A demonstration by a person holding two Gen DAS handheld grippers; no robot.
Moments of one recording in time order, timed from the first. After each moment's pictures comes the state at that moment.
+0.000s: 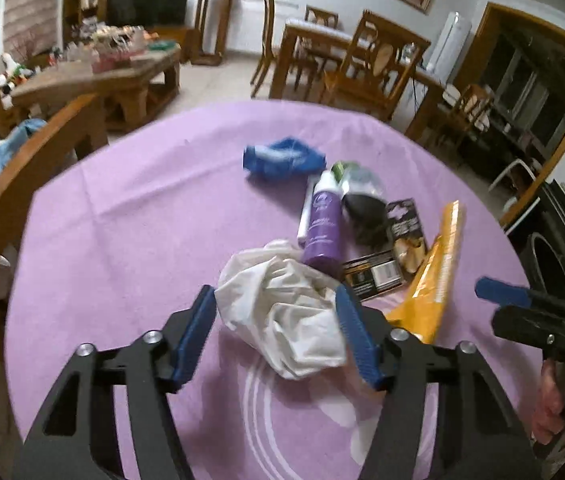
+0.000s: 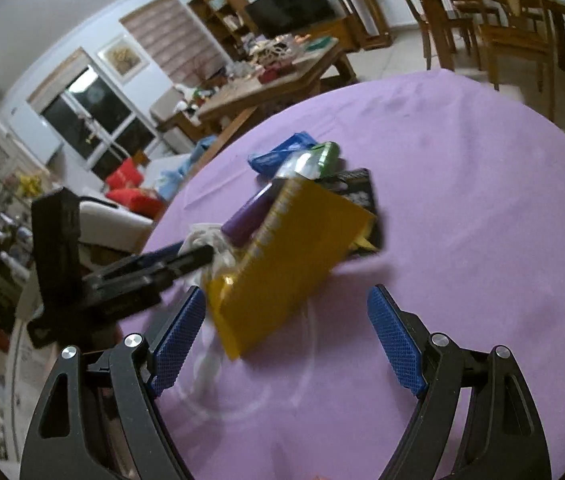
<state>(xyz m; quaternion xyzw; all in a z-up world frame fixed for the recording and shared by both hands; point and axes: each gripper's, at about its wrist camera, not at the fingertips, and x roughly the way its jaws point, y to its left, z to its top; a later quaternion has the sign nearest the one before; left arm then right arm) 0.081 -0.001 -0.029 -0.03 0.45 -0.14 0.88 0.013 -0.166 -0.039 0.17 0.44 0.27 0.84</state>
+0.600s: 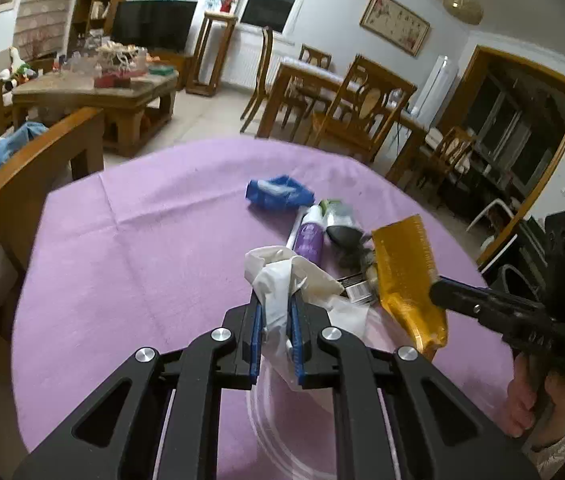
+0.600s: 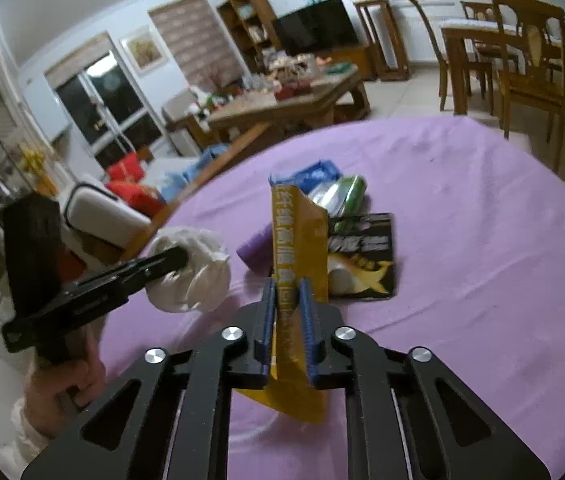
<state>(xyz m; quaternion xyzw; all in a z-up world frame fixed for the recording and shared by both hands) 0.048 0.030 -0.009 -0.09 0.37 -0.16 0.91 0.000 -0.155 -0.023 0.12 0.38 0.28 0.87</state>
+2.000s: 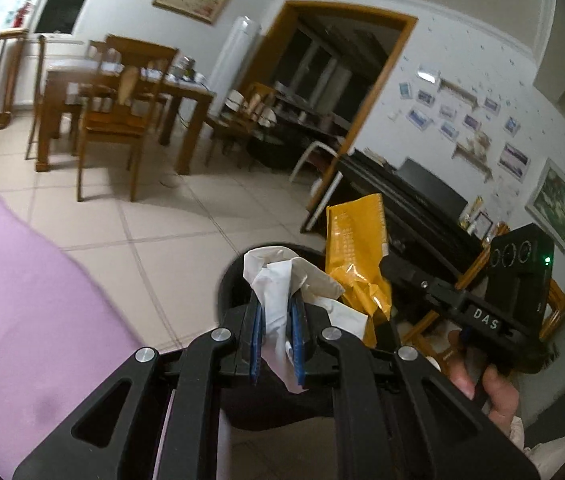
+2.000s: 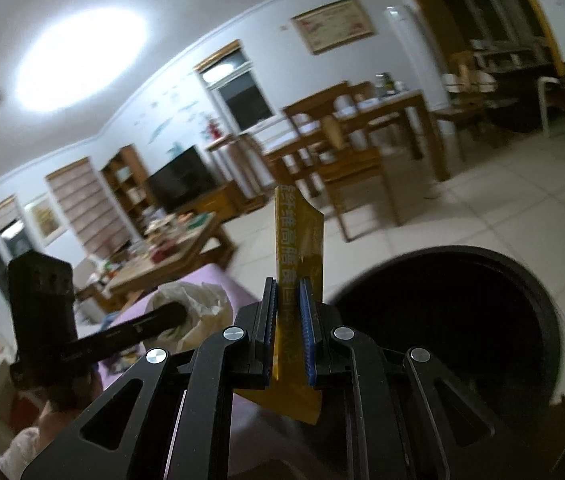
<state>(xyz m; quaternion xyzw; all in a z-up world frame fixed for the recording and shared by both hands) 0.030 -0.353 0.021 -0.04 0.34 -0.50 0.80 -0.221 -0.604 0.000 0.26 0.20 0.01 0.94</state>
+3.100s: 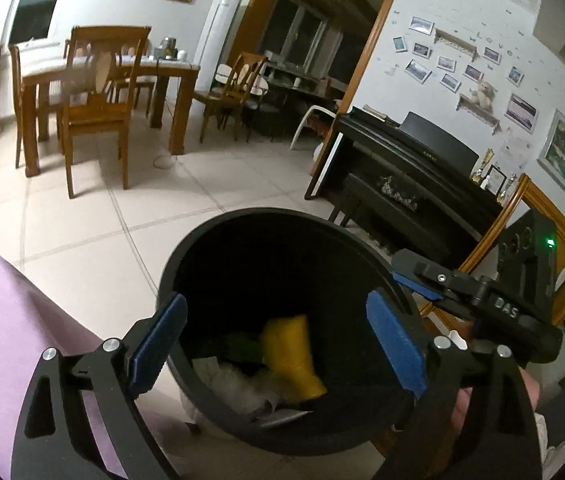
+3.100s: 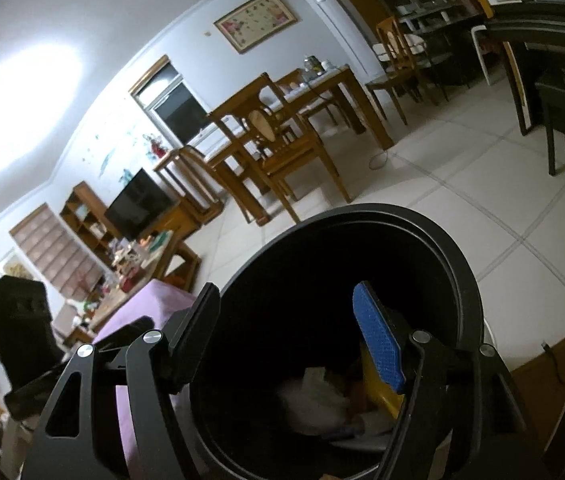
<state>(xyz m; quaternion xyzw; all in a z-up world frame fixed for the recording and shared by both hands) 0.002 -0.421 0.005 0.03 0.35 -0.49 0.80 -0.243 -0.652 -0.078 0.35 0.22 -0.06 0.91</state>
